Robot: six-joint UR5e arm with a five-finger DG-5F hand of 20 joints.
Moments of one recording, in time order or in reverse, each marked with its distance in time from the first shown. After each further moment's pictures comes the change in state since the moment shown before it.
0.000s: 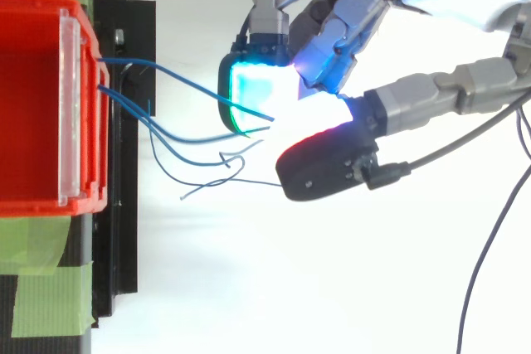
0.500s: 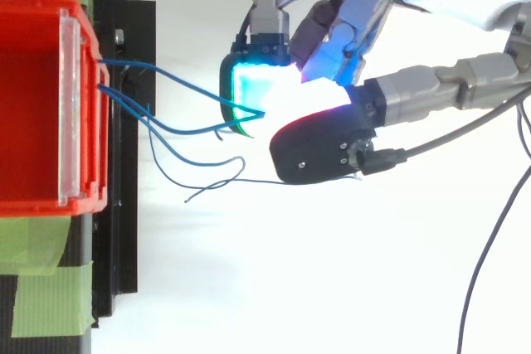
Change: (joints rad) arm -0.001 0.000 0.000 0.000 -0.001 -0.013
